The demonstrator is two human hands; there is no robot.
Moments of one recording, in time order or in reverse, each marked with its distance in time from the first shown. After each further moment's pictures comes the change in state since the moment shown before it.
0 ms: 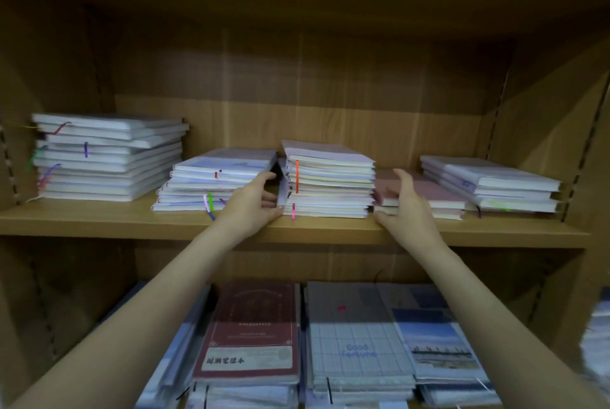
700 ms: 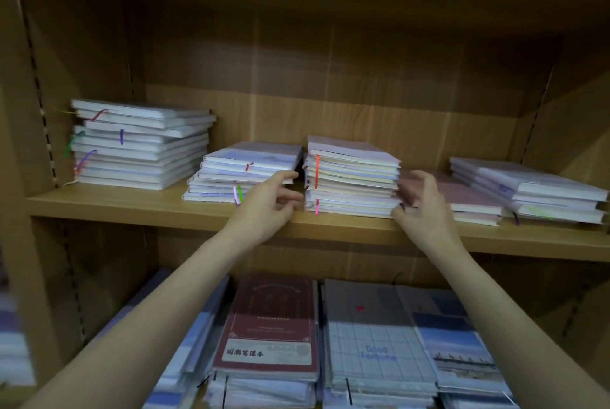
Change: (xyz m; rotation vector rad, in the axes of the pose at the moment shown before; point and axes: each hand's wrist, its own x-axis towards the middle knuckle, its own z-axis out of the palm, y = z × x) left_hand -0.020 -0.017 -0.013 -0.036 0.059 0.145; right_hand -0.001 -0.018 0.015 0.100 0.041 -0.001
